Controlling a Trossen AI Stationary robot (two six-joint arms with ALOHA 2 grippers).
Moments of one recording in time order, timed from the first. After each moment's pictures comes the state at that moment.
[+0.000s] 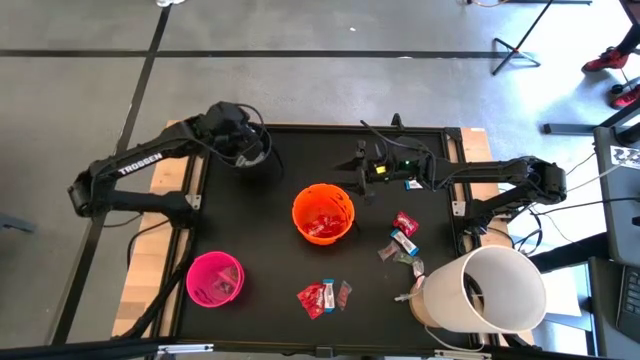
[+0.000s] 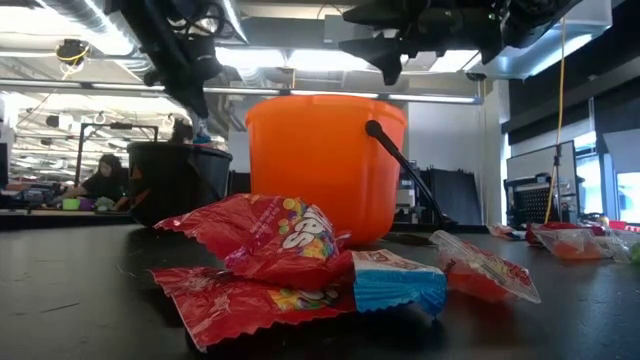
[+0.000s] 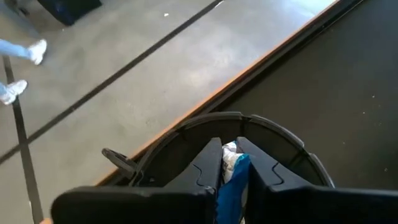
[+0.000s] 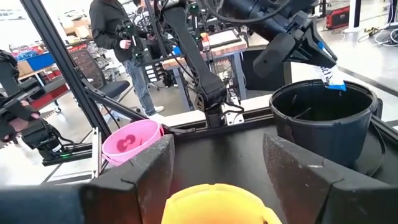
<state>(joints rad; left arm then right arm) 0.64 1.08 0.96 -0.66 -0.39 -0.08 -0.23 1.36 0.82 0.49 -0.35 0.23</state>
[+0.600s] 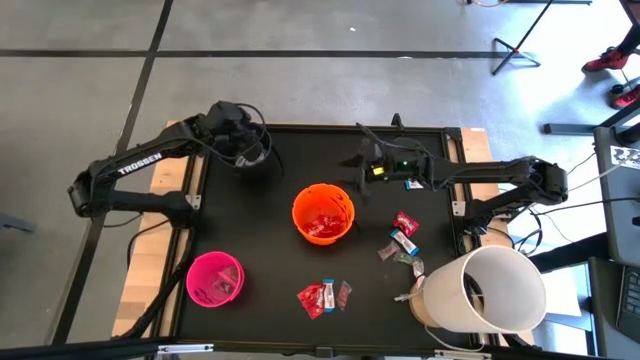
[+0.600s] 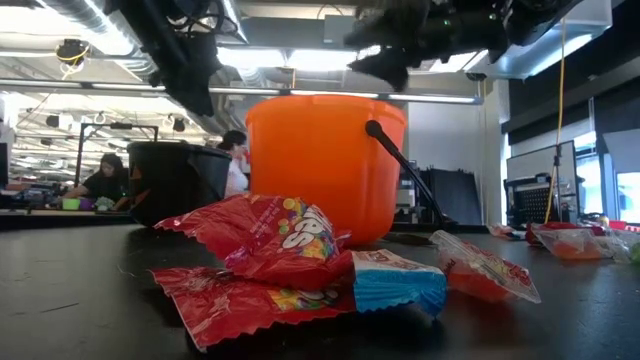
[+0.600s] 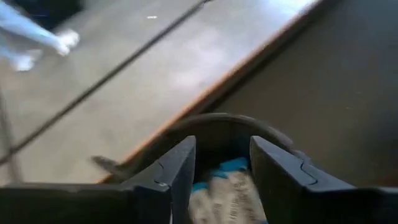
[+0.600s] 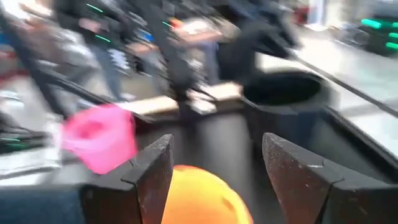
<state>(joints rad) 0.63 1.08 0.96 -0.64 -0.33 -0.04 -0.23 1.34 0.82 0.38 -0.20 0.14</state>
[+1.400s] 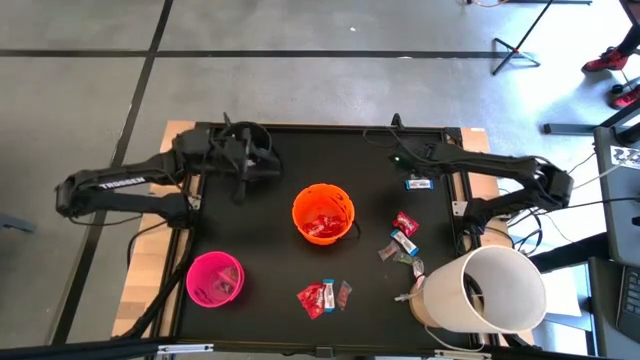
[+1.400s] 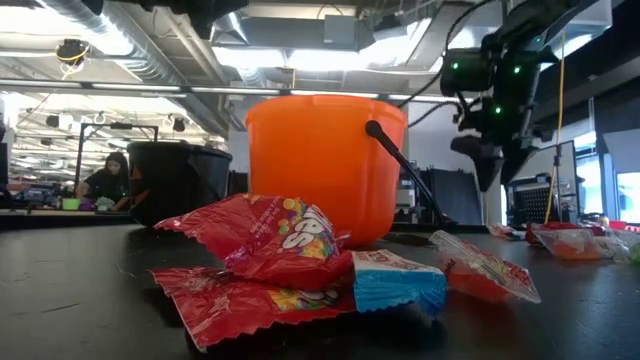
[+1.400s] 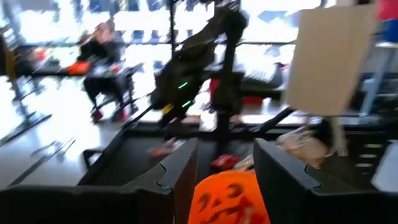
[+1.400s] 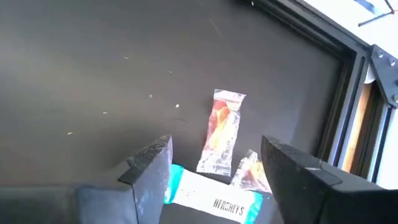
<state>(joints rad) 0.30 0.83 0.72 0.06 0.26 0.01 -0.46 1.31 0.82 -0.83 0.45 0.57</state>
